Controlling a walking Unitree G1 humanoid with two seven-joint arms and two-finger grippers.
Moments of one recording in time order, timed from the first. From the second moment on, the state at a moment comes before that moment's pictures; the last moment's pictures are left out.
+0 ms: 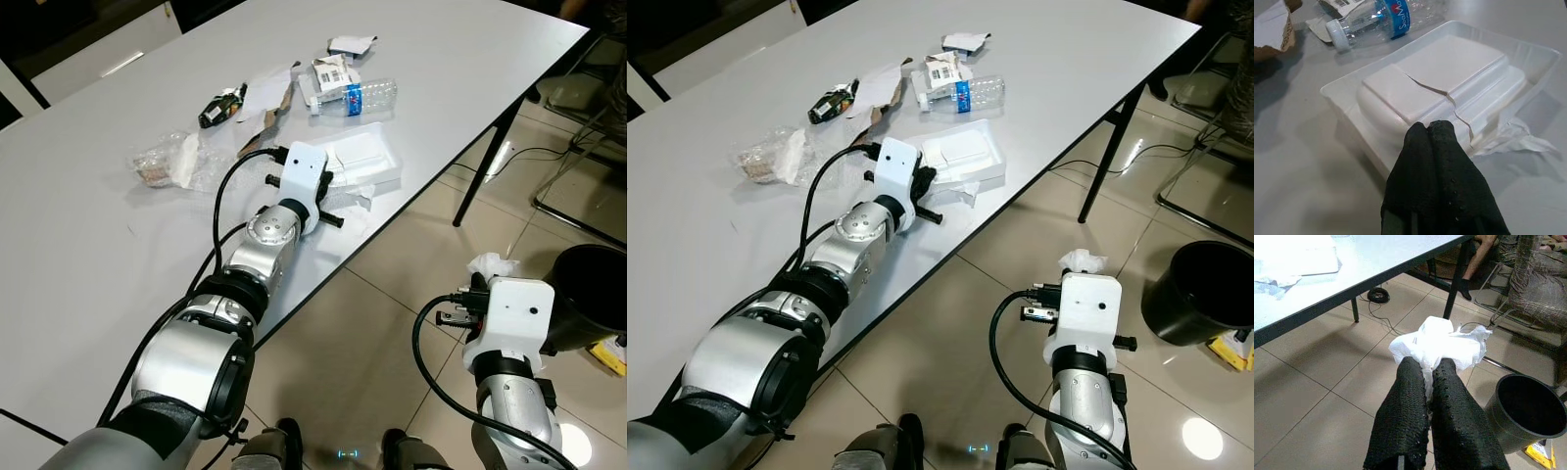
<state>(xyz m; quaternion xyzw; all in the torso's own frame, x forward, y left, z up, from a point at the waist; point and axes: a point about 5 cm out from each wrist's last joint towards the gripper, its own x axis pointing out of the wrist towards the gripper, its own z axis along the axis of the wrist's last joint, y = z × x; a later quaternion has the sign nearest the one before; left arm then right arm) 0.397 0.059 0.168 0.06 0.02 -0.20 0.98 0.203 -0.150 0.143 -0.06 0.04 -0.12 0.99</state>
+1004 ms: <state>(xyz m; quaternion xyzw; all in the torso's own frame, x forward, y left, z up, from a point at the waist) 0.399 0.064 0.162 0.15 0.07 -0.17 0.97 0.203 -0.148 0.143 -0.06 0.04 -0.11 0.99</state>
